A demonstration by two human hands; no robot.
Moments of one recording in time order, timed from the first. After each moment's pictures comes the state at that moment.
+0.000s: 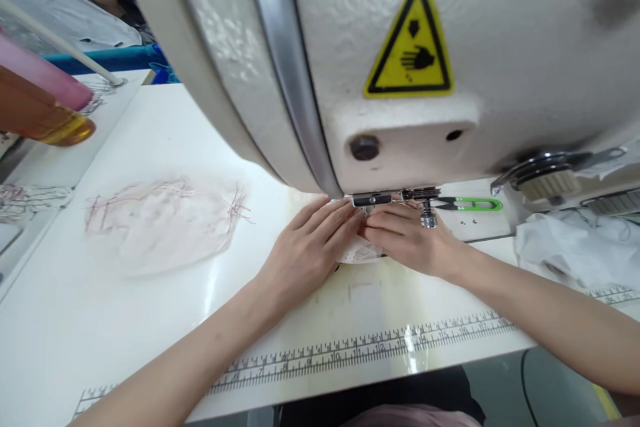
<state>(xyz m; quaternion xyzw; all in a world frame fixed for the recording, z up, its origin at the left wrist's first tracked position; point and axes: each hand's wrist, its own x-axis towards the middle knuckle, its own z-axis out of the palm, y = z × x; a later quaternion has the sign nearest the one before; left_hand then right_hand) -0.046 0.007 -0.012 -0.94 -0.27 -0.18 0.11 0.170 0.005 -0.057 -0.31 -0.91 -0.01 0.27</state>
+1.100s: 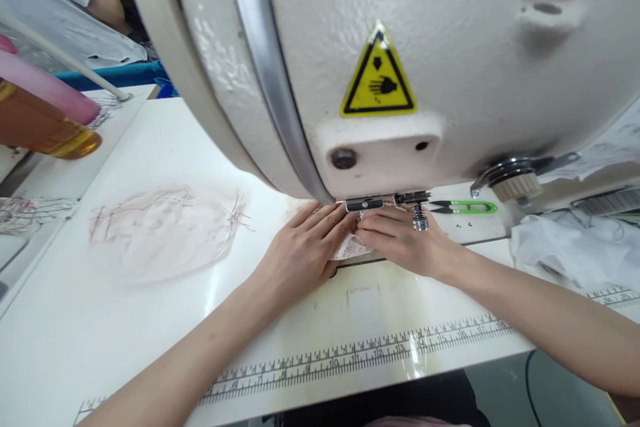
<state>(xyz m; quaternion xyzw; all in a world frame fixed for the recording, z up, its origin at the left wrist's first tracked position) -0.053 0.016 -0.019 -0.95 -0.28 -0.11 0.10 0.165 0.002 -0.041 -0.32 -0.90 -0.04 0.28</state>
